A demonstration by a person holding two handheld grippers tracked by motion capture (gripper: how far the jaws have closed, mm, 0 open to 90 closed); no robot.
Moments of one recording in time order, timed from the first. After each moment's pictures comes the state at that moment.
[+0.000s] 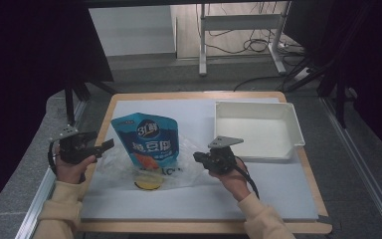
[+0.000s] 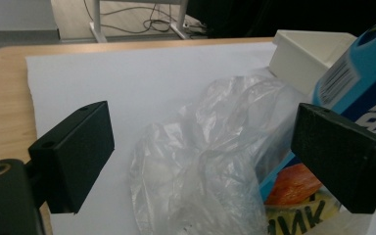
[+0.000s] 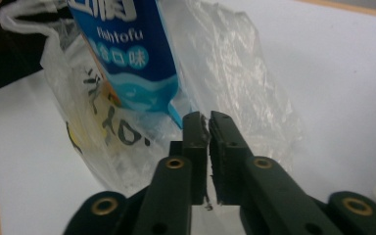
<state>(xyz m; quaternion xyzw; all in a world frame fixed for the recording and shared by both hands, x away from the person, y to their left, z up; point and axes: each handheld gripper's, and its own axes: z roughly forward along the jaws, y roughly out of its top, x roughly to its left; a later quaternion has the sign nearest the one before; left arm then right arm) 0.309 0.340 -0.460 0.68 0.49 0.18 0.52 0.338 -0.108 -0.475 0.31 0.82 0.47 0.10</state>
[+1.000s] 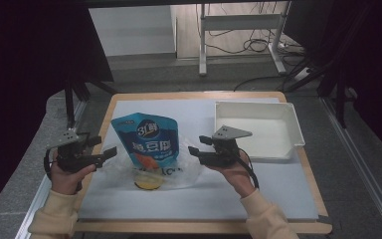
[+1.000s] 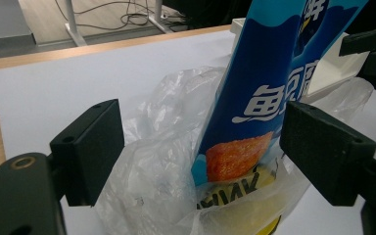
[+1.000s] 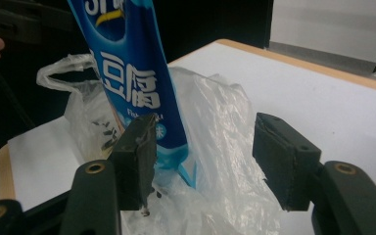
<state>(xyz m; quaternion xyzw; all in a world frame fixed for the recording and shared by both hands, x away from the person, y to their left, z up) 0.275 0.314 -0.431 0.72 0.44 0.17 0.51 0.334 -0.110 -0.430 0.29 0.79 0.53 0.12</state>
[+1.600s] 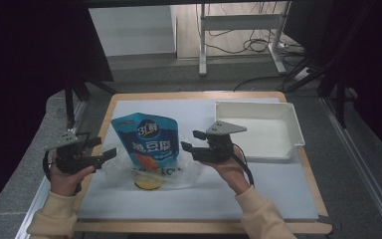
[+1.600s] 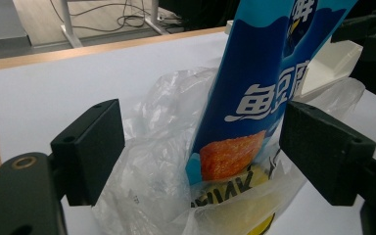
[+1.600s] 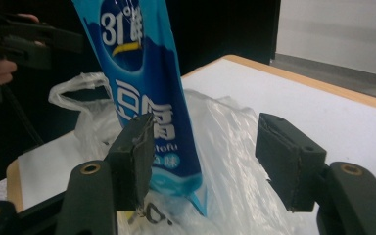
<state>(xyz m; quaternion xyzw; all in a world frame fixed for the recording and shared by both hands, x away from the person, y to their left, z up) 0.272 0.314 -0.430 0.72 0.44 0.17 0.52 0.338 -0.093 -0.417 0.28 0.78 0.55 0.12</state>
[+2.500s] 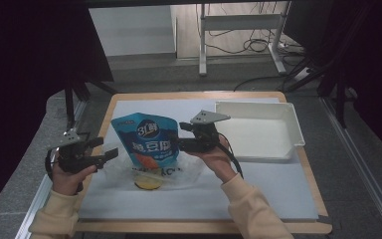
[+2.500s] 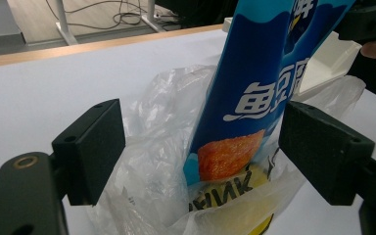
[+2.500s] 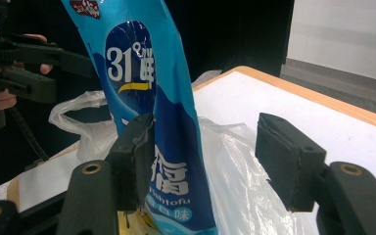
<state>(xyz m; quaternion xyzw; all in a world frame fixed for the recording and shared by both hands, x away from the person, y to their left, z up) 0.276 0.312 -0.434 0.72 0.44 0.16 0.51 0.357 -0.056 -0.405 0.26 0.79 0.55 0.11</state>
